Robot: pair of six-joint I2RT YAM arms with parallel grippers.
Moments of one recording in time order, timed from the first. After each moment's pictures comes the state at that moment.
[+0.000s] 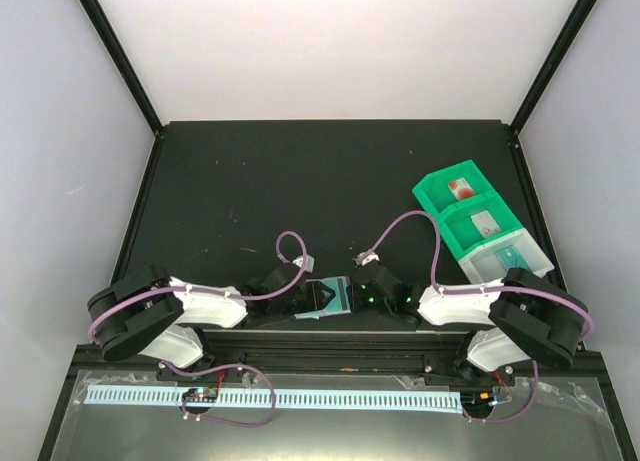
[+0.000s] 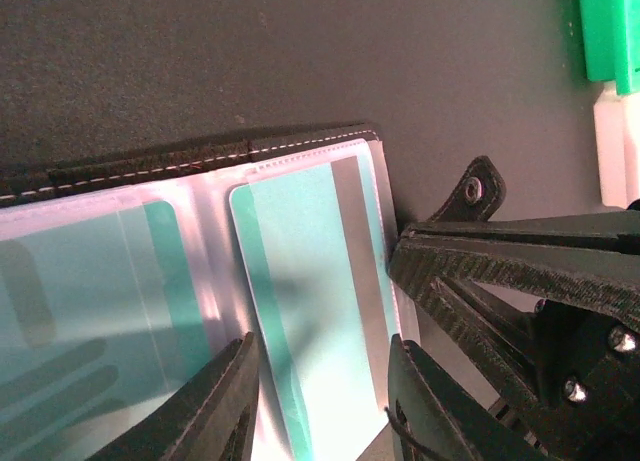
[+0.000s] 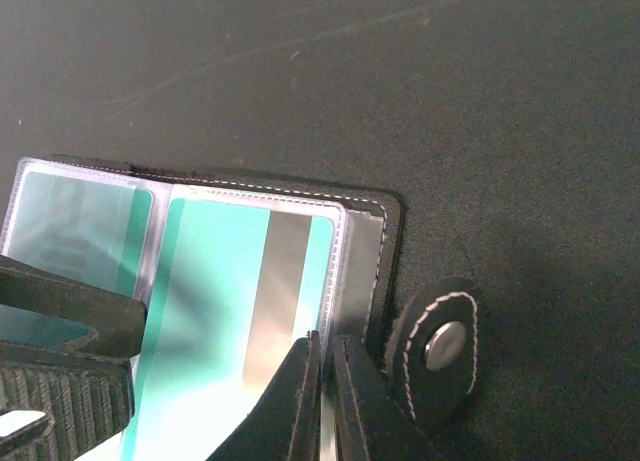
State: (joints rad) left arm -0.98 1.42 0.34 0.39 0.08 -1.10; right arm 1.02 1.42 0.42 0.15 0.09 0.76
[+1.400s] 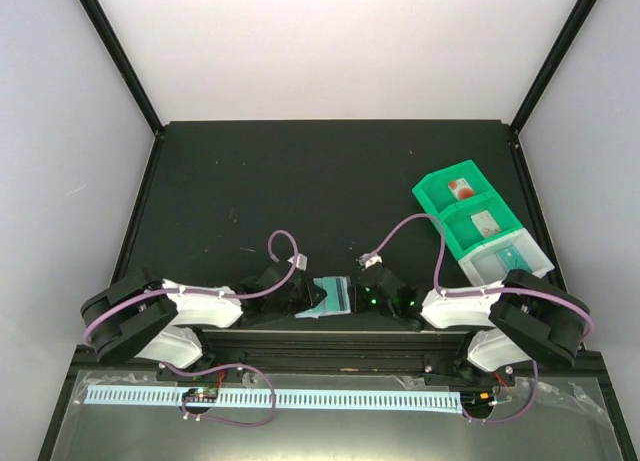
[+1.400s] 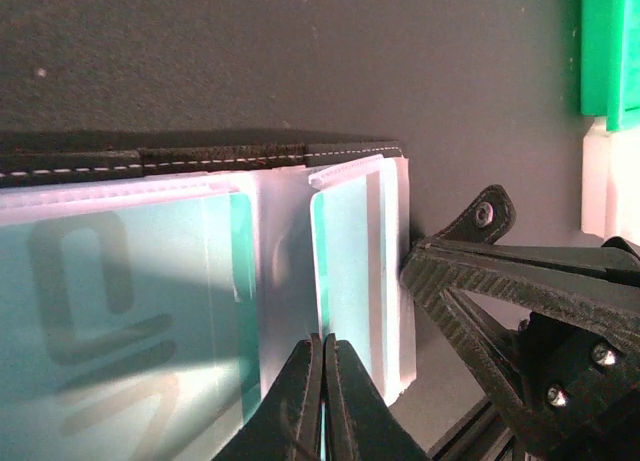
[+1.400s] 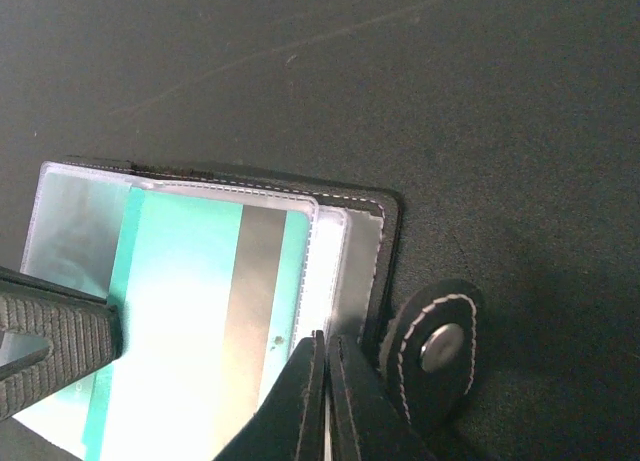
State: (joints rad) left arm -0.95 1.38 0.32 0.37 0.11 -1.19; right arm 1.01 1.41 0.37 0.24 0.09 0.79
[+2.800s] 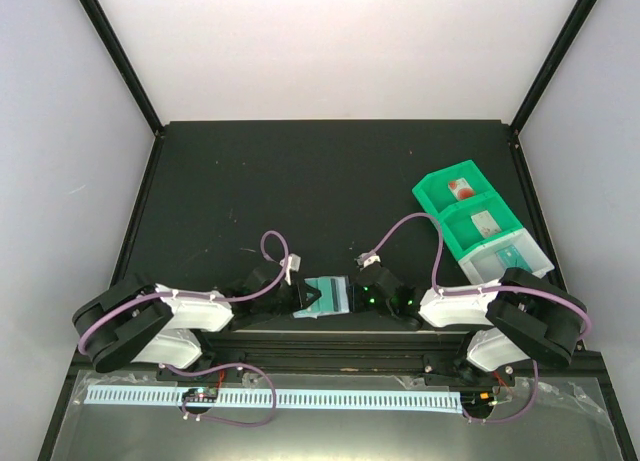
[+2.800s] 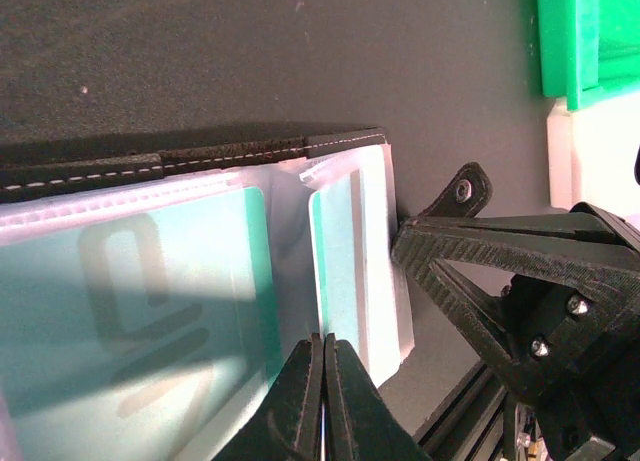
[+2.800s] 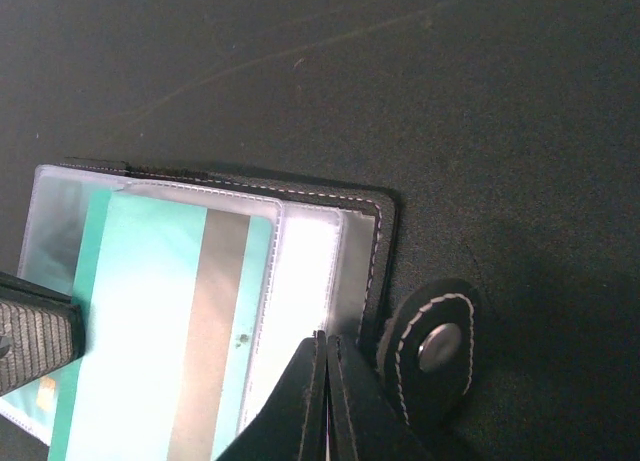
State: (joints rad) left arm -0.87 1.34 0.23 0.49 0.23 -1.10; right arm 1.01 1.43 0.38 0.24 0.09 0.79
